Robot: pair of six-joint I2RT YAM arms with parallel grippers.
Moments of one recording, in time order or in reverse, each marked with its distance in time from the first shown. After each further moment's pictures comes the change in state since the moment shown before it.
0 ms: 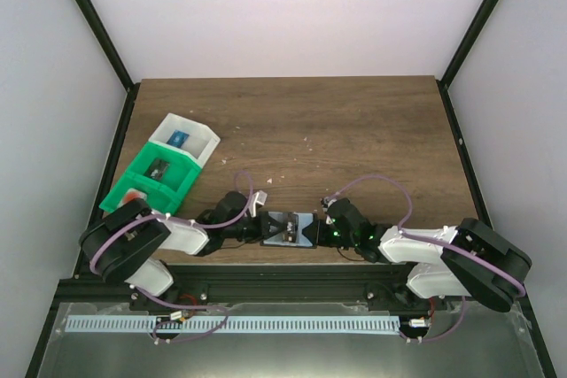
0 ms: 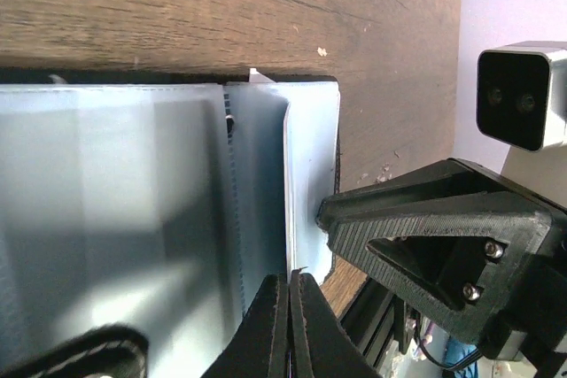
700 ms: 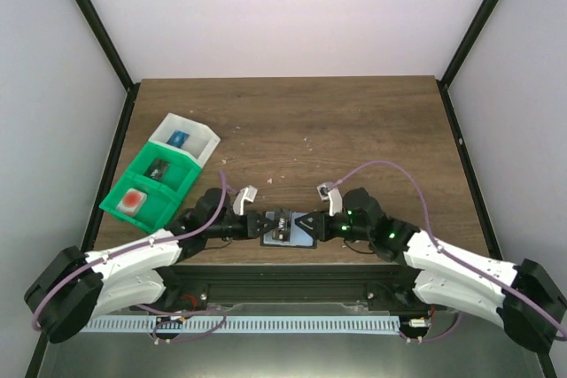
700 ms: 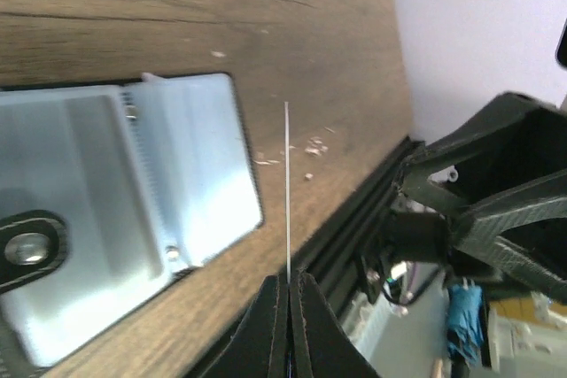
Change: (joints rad) left arm 0.031 -0.465 -0.007 -0.414 -0.002 0.144; right arm 0.000 -0.330 0.105 -0.218 -0.099 -0.196
